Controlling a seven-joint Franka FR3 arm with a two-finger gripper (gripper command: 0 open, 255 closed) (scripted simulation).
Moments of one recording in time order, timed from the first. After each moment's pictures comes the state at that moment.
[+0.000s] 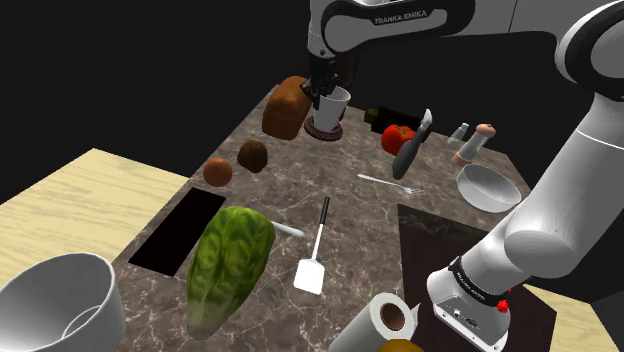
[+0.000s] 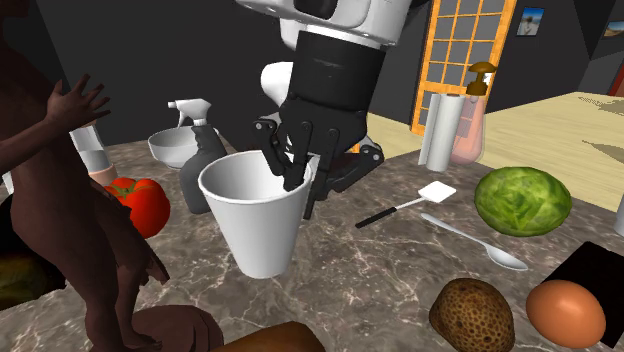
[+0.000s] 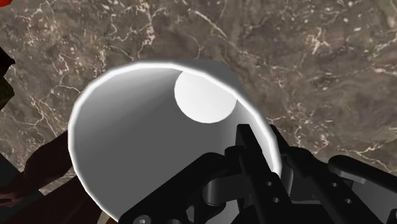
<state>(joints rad) -0.02 0.20 0.22 -1.76 -0.29 1.94 0.38</state>
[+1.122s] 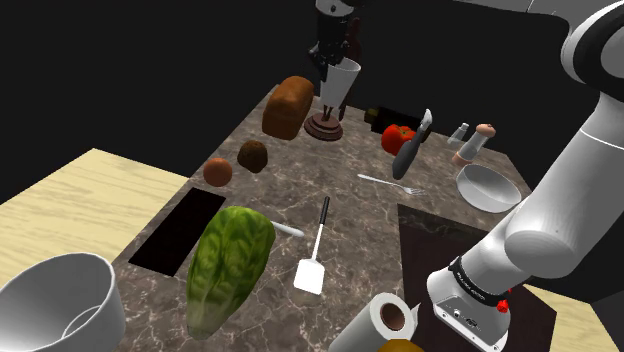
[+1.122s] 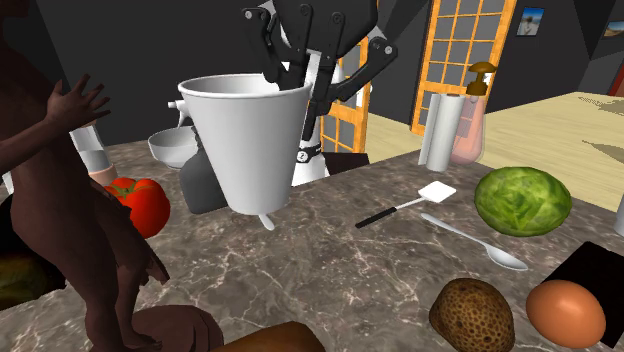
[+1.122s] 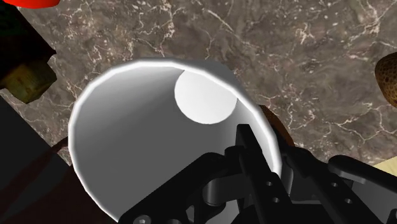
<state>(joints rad) -0.01 0.18 0.23 -1.56 -0.27 1.73 0.33</state>
